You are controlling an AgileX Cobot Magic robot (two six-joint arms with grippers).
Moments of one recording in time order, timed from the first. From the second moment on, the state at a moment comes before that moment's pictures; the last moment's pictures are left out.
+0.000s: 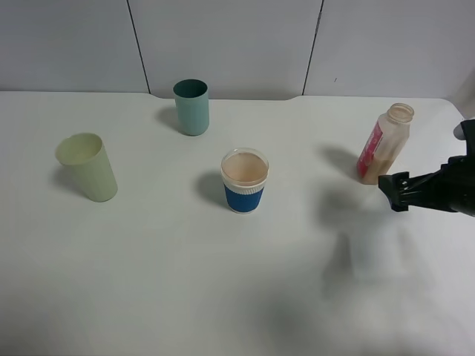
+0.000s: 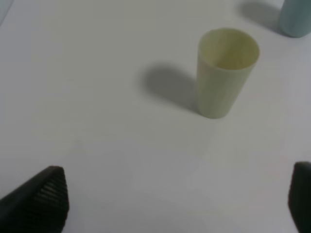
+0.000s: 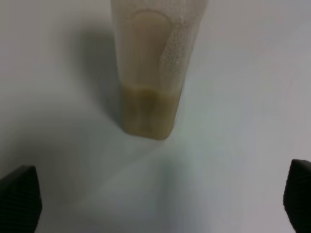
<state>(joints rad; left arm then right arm) 0.08 -0.01 -0.51 -0.04 1.06 0.00 -0.03 1.32 -0.22 -0.24 -0.43 0.01</state>
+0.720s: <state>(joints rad) 0.08 -0.01 -0.51 -0.04 1.06 0.00 -0.03 1.74 -0.11 -0.11 -1.09 -0.26</state>
